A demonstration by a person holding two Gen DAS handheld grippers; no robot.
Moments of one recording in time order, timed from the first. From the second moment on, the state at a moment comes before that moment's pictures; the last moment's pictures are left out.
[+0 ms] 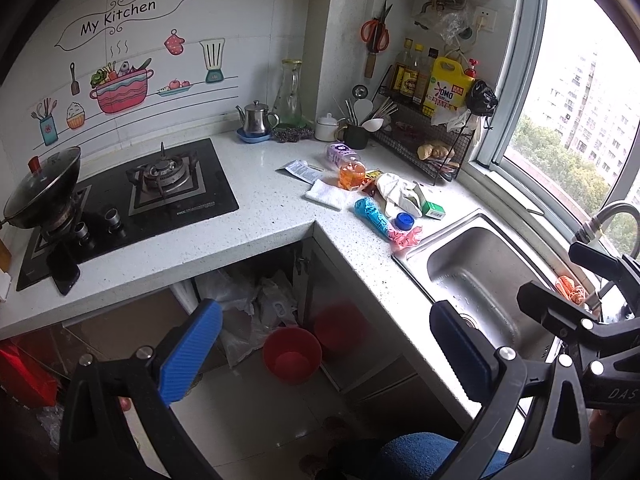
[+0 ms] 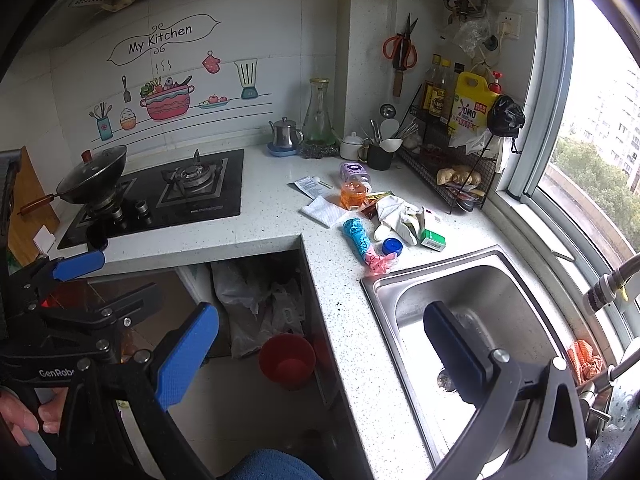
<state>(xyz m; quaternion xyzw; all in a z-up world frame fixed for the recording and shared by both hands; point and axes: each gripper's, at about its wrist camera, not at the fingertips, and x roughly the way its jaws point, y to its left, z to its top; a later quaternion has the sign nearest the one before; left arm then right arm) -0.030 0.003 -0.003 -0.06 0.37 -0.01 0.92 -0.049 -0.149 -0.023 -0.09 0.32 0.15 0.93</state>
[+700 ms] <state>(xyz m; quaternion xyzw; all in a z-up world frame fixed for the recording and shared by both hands) -0.025 0.001 -0.005 -0.07 0.38 -0.01 0.92 -0.050 -0.147 -0.022 -0.09 0.32 0.15 0.93</state>
